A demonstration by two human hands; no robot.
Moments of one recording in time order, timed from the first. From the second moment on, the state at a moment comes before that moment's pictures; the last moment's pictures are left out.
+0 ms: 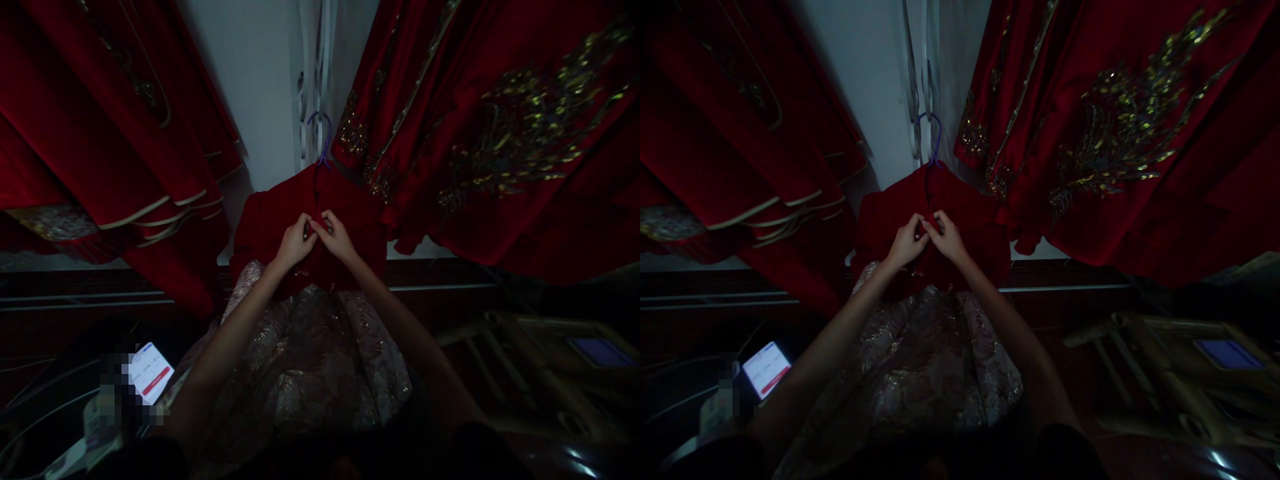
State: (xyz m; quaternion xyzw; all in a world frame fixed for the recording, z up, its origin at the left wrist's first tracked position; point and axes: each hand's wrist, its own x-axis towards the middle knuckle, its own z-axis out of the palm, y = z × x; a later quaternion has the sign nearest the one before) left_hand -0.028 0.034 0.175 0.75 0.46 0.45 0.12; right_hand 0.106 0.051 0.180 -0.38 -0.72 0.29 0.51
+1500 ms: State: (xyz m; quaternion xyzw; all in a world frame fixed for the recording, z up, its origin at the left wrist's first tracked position) left_hand -0.039 0.012 0.193 0.83 0.36 0.41 0.15; right_hand 0.125 0.016 0.175 -0.35 -0.67 0.24 0.61
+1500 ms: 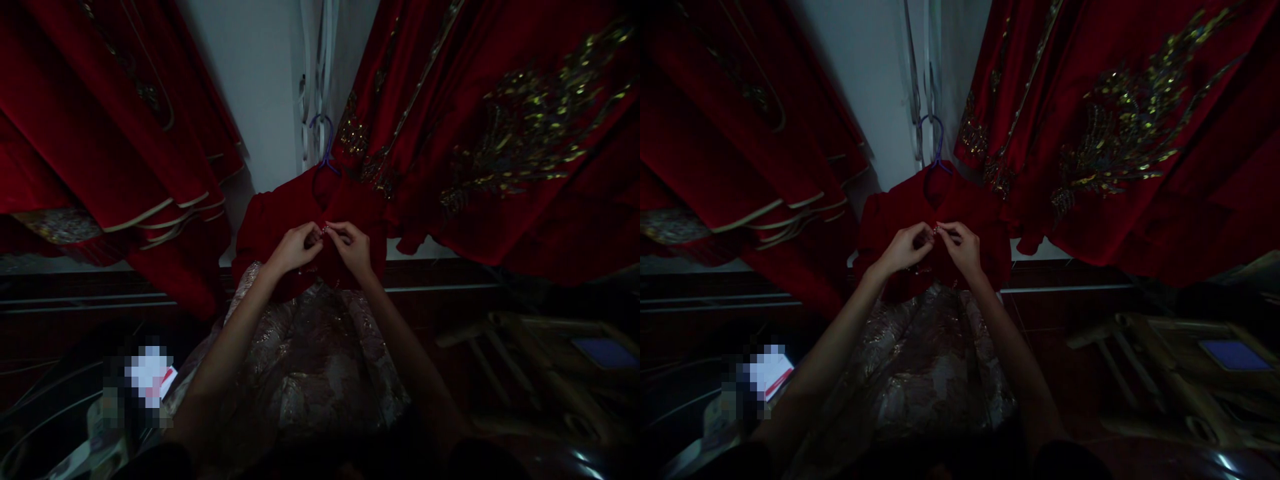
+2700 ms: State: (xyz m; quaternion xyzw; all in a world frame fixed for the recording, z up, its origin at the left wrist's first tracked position) left_hand -0.013 0.009 0.171 0.77 0.47 0.42 0.03; right_hand 0.118 0.037 0.161 -0.37 -0.64 0.33 0.59
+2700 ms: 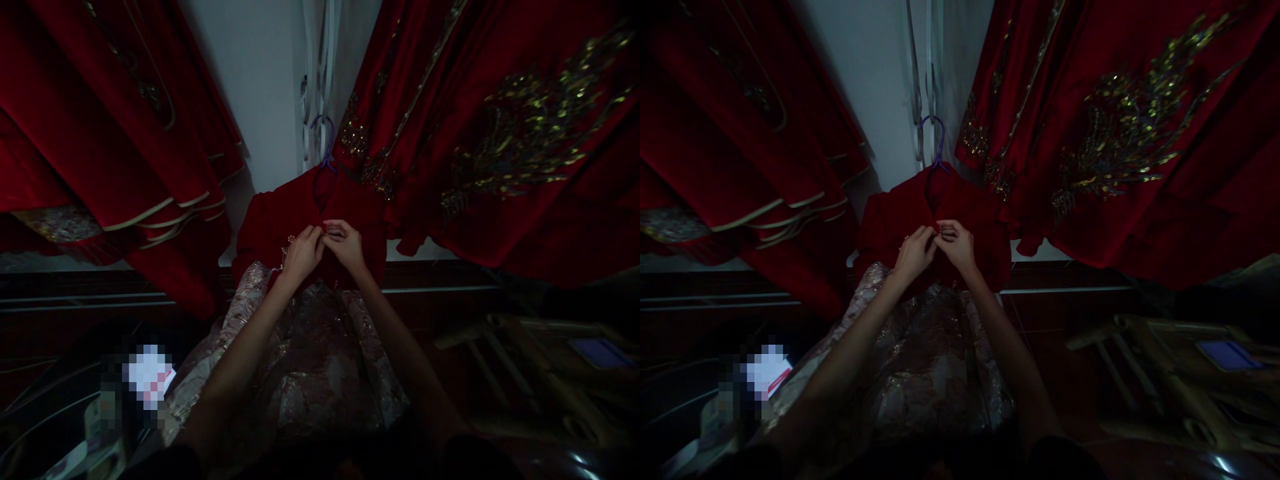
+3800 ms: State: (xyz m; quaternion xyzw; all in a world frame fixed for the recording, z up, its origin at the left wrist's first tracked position) left_hand -0.015 0.010 0.090 0.55 0.46 0.61 0.32; right_hand 0.214 0.012 0.155 -0.47 -0.63 0.31 0.53
